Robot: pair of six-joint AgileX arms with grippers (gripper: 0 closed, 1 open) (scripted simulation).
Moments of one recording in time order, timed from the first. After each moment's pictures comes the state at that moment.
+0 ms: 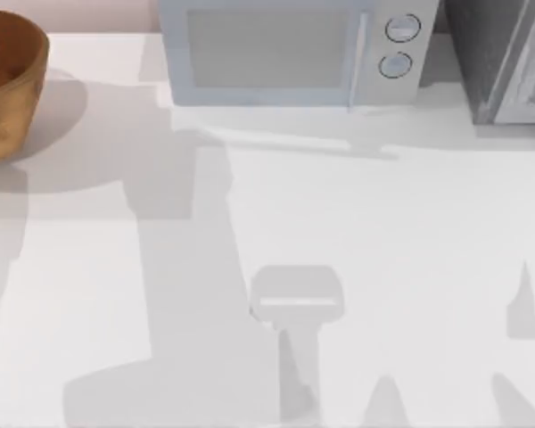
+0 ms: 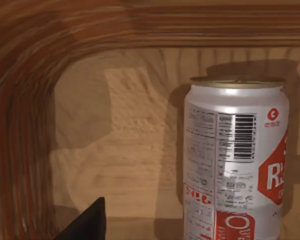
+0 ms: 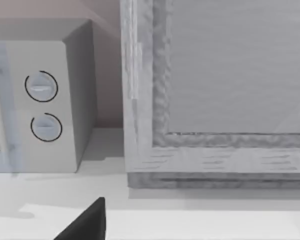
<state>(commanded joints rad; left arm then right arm) 0.21 2.68 2.71 -1.42 0.11 0.23 0.00 0.00 0.00 0.00 0.00 0.00</state>
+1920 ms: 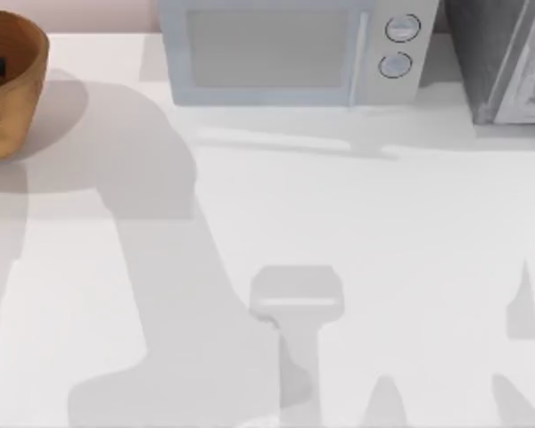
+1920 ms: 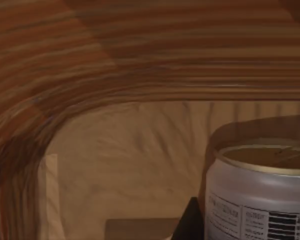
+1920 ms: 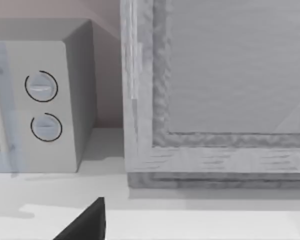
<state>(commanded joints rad) 0.20 2.69 2.51 -1.20 0.10 0.22 0.00 0.00 0.00 0.00 0.00 0.00</state>
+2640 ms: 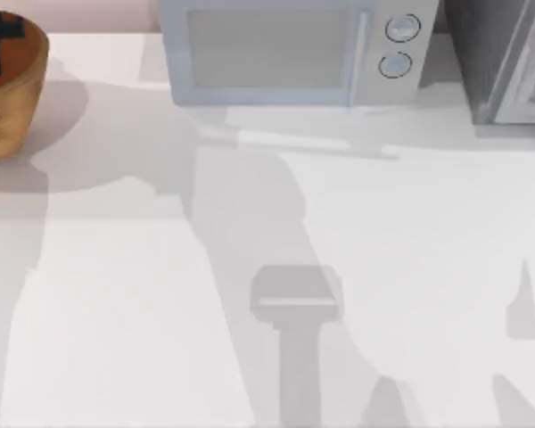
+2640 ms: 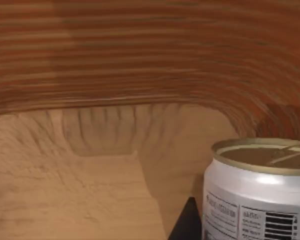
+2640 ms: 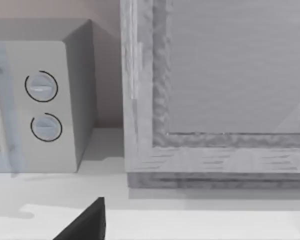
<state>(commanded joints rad) 0.13 2.37 2.23 -1.06 0.16 0.18 0.00 0.00 0.00 0.00 0.00 0.00</state>
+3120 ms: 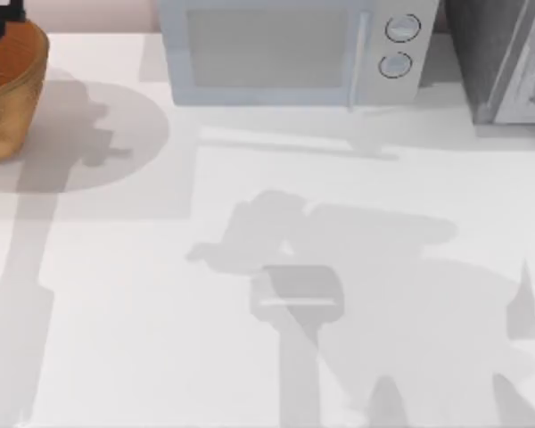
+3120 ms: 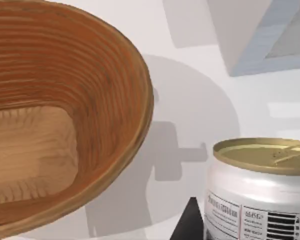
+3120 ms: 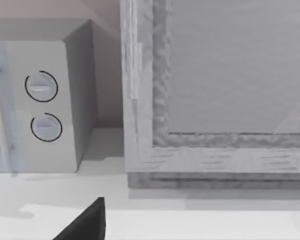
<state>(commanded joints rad) 0.01 1.50 1.40 -0.69 0.22 0.10 0.00 0.00 0.00 0.00 0.00 0.00</state>
